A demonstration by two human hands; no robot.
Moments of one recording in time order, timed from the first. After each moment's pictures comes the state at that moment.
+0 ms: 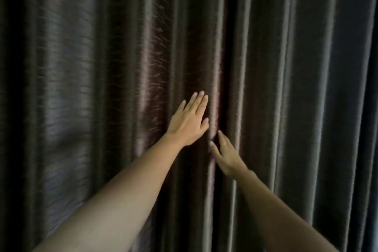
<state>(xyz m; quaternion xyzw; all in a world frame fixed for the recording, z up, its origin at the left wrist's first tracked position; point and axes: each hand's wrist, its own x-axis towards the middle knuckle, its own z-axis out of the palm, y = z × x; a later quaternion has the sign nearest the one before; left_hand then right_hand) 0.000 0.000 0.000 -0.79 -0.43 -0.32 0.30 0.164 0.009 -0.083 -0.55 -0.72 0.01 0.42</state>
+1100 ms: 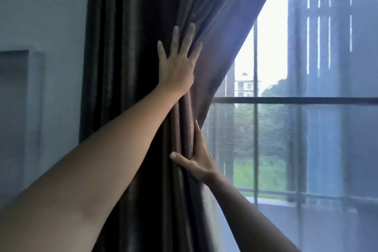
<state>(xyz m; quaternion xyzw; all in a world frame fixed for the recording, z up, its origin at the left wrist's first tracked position) -0.360 0.005 0.150 -0.50 -0.57 -0.30 0.58 -0.272 0.047 -0.039 -0.22 -0.81 0.20 0.51</state>
